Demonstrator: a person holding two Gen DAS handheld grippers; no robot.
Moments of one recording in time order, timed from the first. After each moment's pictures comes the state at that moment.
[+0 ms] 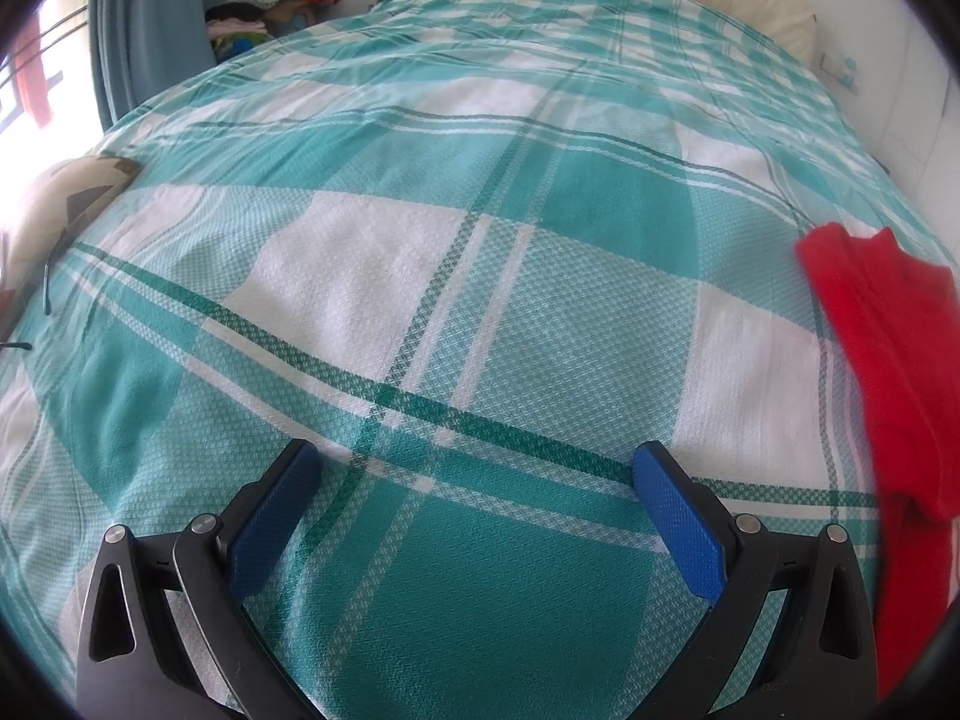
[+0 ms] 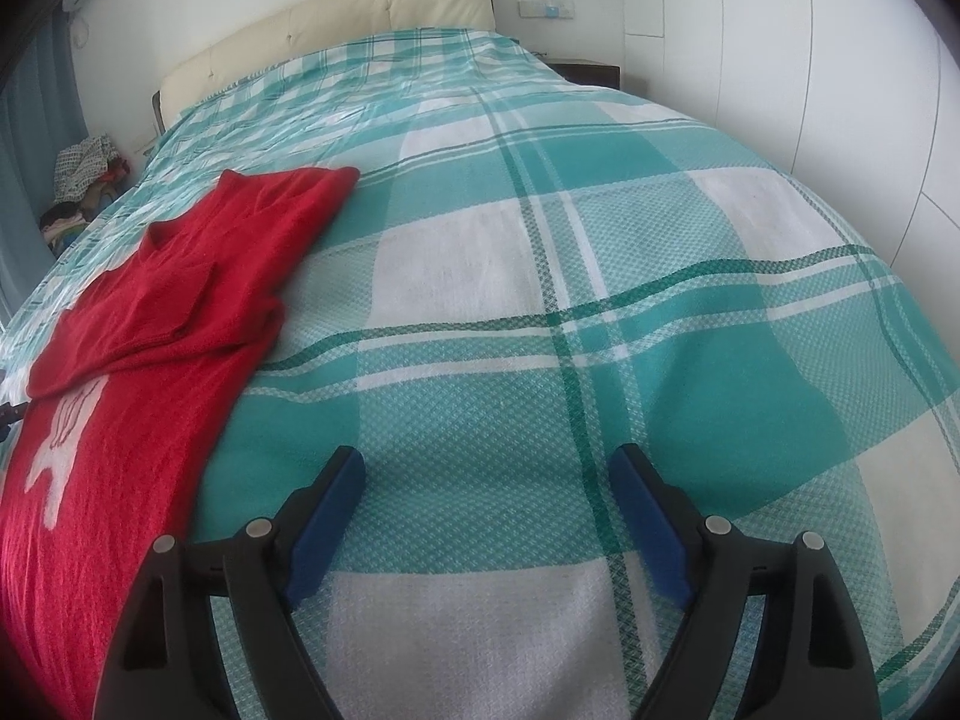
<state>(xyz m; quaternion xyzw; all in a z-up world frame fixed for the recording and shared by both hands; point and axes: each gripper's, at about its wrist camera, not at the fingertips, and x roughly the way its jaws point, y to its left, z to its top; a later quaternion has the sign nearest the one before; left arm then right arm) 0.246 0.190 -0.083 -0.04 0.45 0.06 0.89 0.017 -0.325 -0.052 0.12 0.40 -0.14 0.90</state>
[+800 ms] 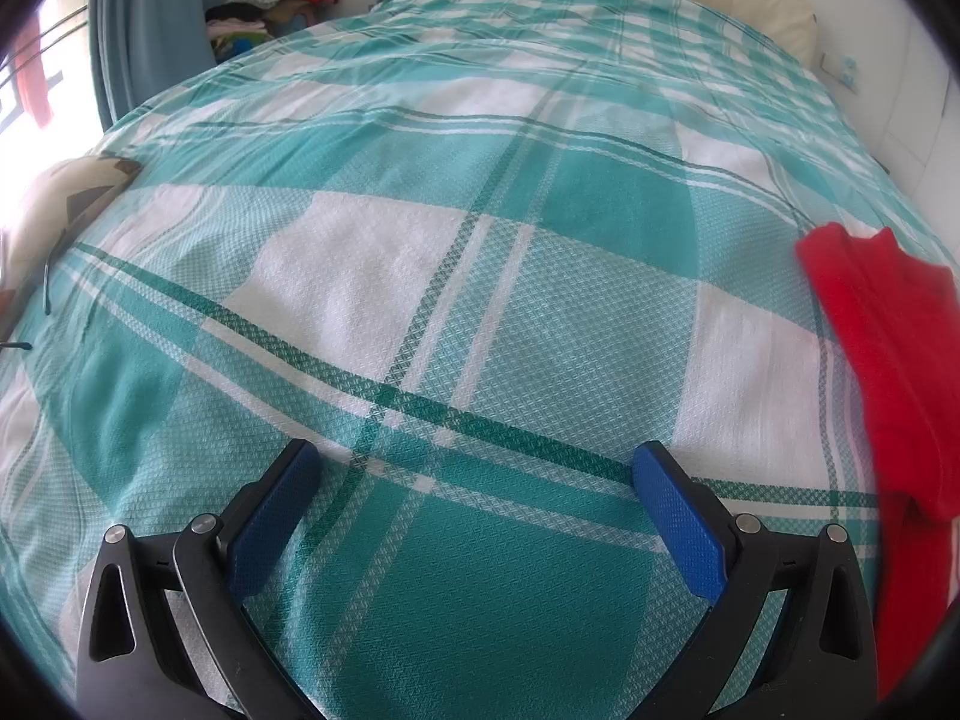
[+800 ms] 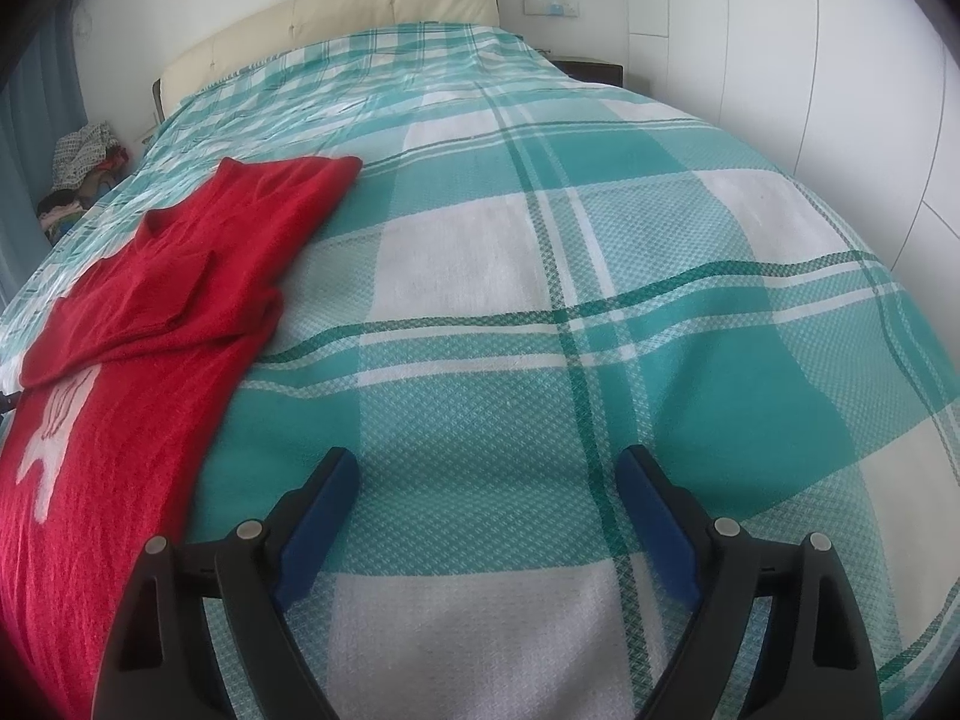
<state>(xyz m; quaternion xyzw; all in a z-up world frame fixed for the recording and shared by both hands) 0.246 0.190 -0.083 -0.04 0.45 0.06 0.89 0.024 -0.321 -0.054 0.10 0.41 -0.14 0.89</state>
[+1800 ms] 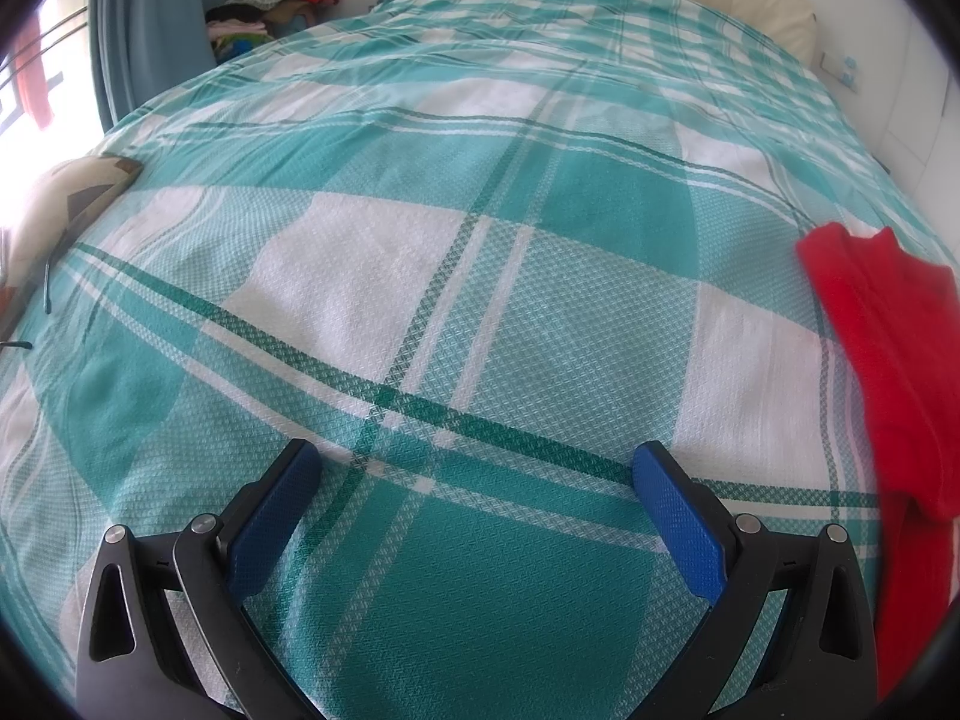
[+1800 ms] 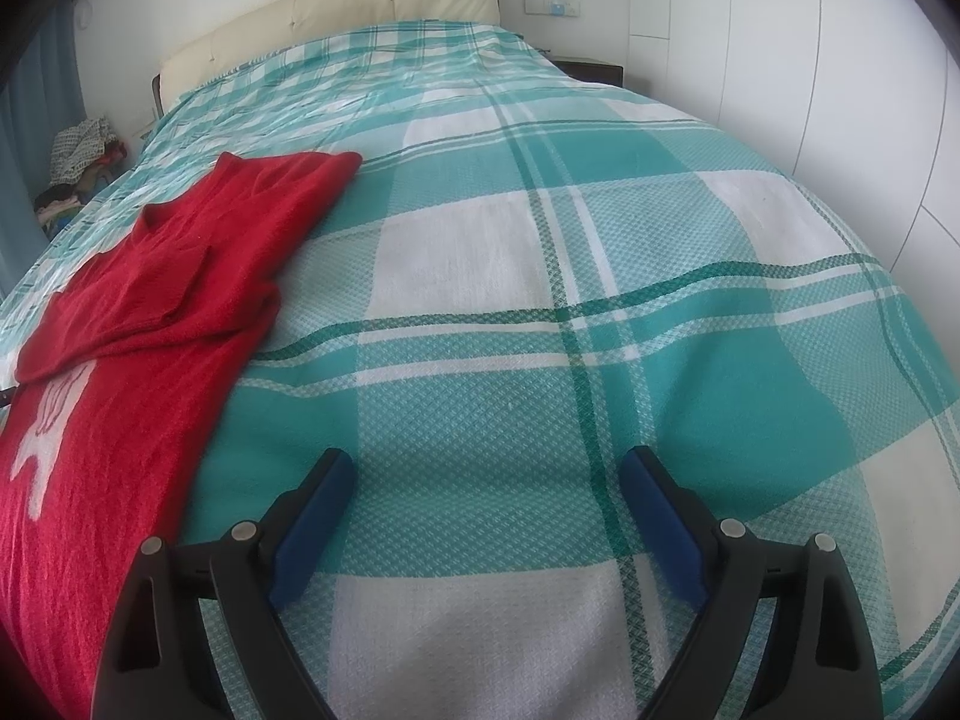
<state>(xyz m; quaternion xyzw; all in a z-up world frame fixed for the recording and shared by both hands) 0.246 0.189 -0.083 -0.04 0.45 0.06 0.89 0.025 -0.322 -0.056 0.09 0.41 -0.14 0.89</state>
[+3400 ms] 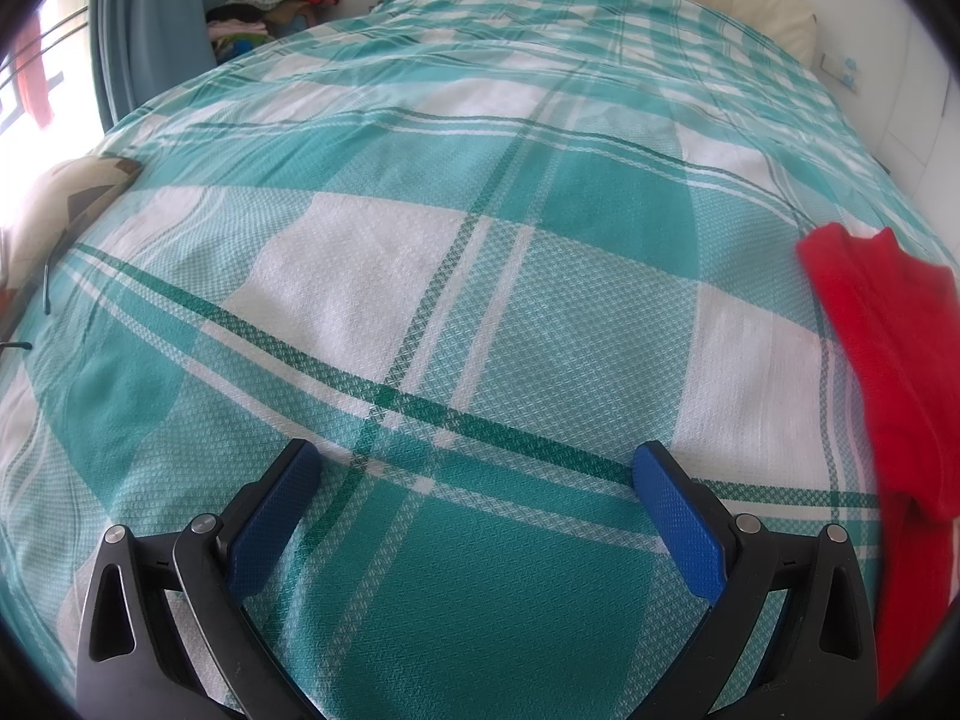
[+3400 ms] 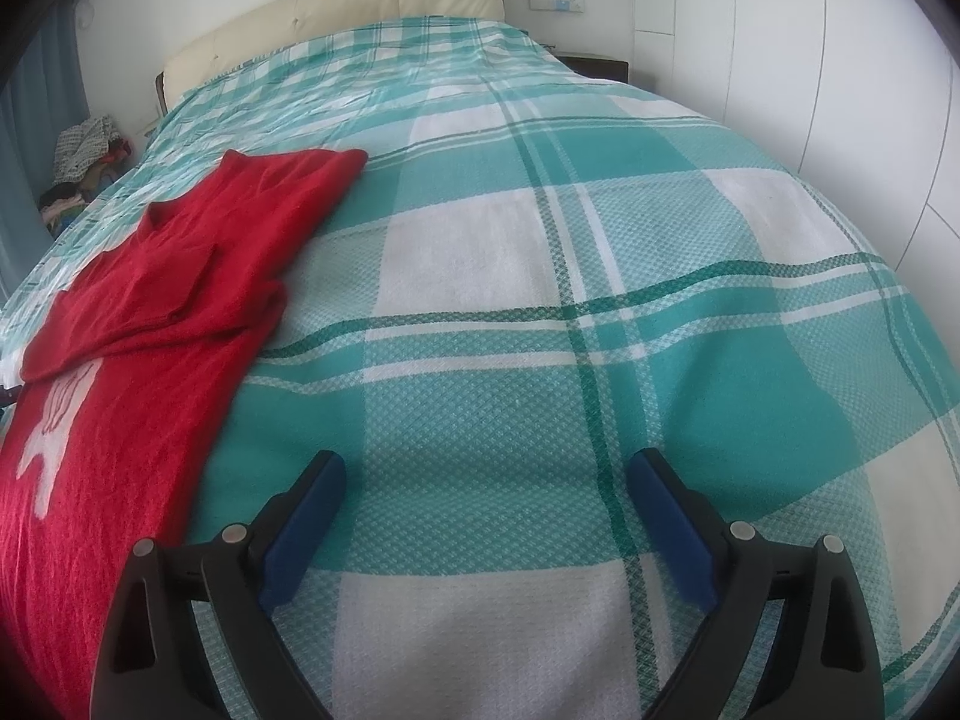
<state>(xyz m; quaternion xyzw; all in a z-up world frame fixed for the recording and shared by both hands) 0.245 0.188 -0.084 -0.04 0.45 0.06 0.89 0.027 -0.323 -0.055 0.10 0.42 -0.13 0.89</state>
